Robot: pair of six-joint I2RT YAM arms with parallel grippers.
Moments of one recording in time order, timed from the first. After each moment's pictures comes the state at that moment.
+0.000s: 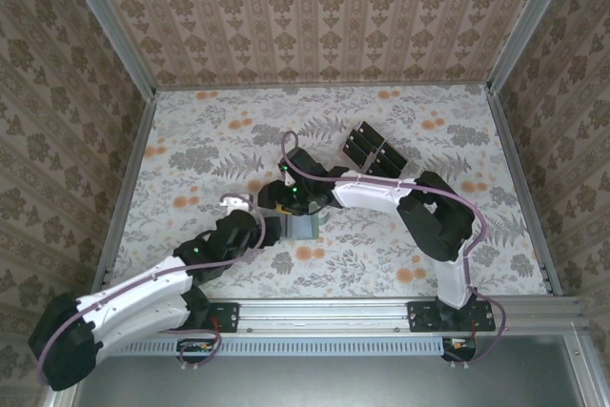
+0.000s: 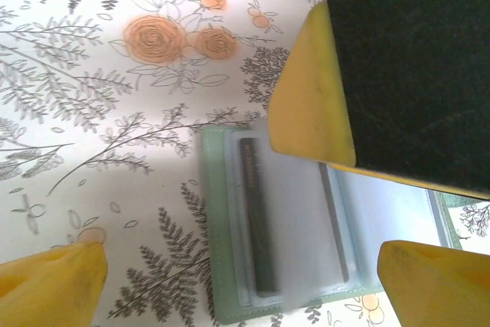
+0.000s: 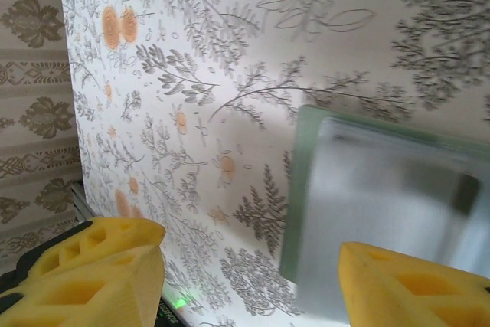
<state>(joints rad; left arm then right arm) -0.87 0.80 0.33 -0.26 -0.35 -0.66 0.84 1.97 1.34 -0.20 -0.37 0.95</state>
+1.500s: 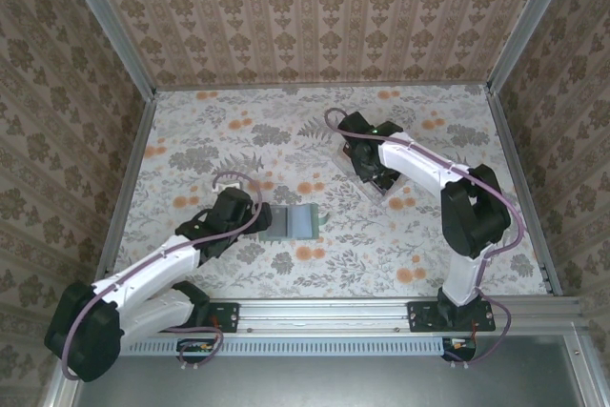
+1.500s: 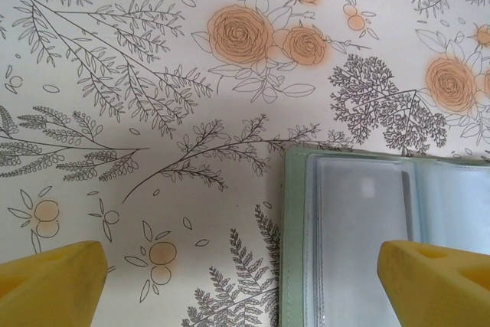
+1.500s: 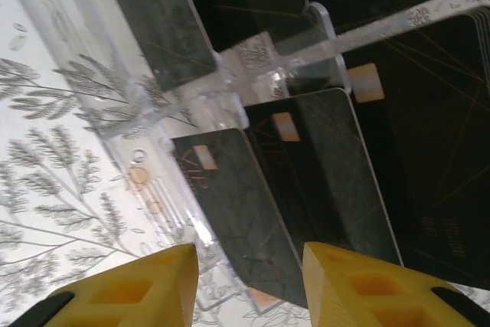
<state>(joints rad) -0.65 1.00 0.46 -0.34 -0.23 -0.63 0.49 1.84 1.43 -0.95 0.40 0.21</state>
